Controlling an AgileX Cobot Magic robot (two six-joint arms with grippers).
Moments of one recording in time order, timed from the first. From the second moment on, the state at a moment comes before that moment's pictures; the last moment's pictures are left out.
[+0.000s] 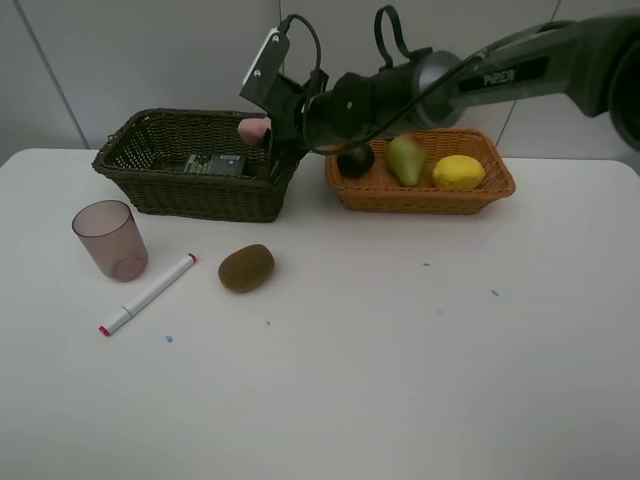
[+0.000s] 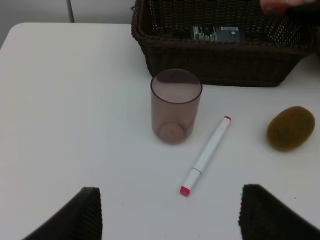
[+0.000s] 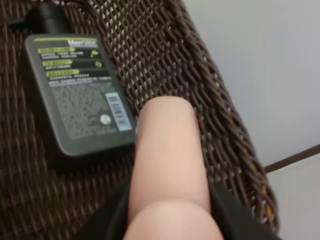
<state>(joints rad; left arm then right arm) -0.08 -0.01 -0.51 0.01 1.07 -0.05 0.61 2.26 -1.62 0.23 -0.01 -0.99</state>
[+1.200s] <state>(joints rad) -0.08 -0.01 -0.51 0.01 1.07 -0.05 0.61 2.27 -1.63 0.29 -0.03 -0.95</state>
